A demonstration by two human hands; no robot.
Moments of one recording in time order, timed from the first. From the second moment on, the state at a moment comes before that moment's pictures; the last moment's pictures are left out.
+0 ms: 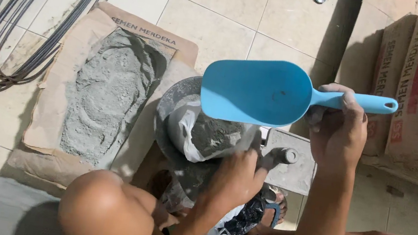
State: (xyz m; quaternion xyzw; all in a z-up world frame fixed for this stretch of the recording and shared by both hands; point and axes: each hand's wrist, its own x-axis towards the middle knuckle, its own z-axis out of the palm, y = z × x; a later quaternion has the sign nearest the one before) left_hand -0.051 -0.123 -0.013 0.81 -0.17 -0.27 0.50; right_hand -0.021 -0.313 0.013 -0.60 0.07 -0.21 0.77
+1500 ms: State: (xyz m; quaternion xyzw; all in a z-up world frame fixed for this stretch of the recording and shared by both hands) left_hand -0.014 0.007 -0.062 0.86 -0.09 -0.35 0.37; right_hand 0.204 -0.024 -0.133 -0.82 -0.30 0.24 0.43
